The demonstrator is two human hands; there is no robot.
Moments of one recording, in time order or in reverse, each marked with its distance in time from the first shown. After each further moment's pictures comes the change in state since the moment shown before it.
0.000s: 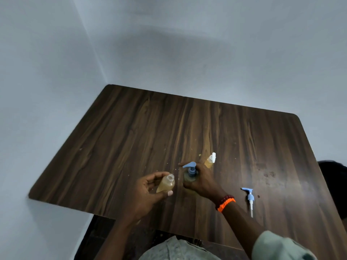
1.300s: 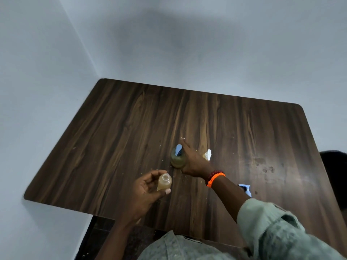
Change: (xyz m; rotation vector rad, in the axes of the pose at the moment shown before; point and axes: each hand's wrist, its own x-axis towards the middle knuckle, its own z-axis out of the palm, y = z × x) left_hand 0.012 -0.005 0.021 -0.102 0.013 -0.053; right_hand 0.060 -0.024 -0.030 -0.190 -0.262 -0.035
